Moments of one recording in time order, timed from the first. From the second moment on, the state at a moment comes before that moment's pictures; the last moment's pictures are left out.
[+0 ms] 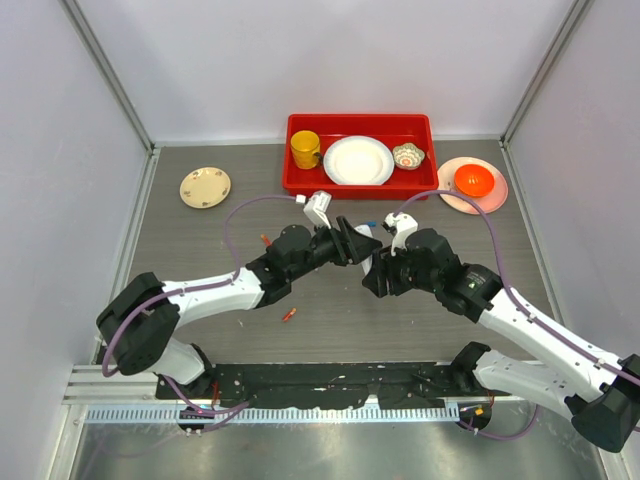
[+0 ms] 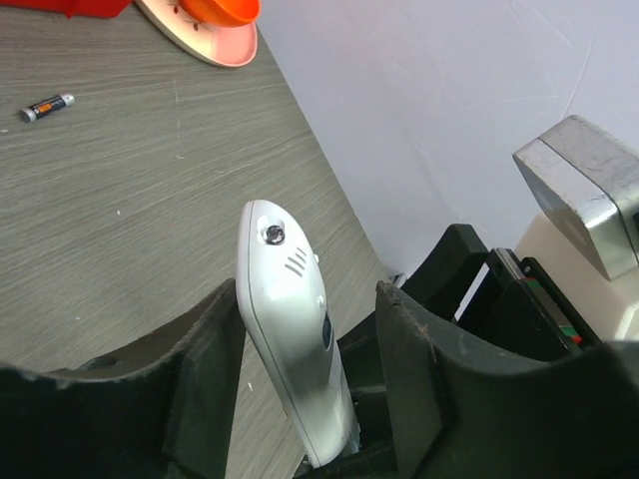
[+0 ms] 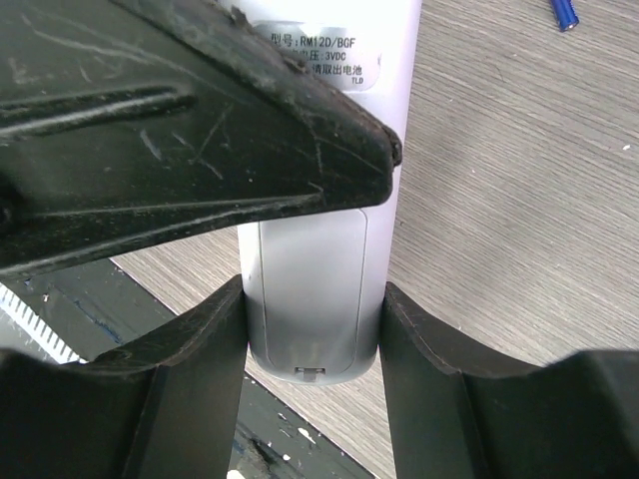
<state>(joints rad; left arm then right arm) -0.91 1.47 0.79 0.62 0.06 -0.89 0.74 0.91 0.78 -0.52 -0.06 0.36</state>
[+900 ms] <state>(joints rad) -0.92 1.47 0.74 0.65 0.02 -0.89 0.75 0.91 0.80 -0.52 -0.07 0.37</state>
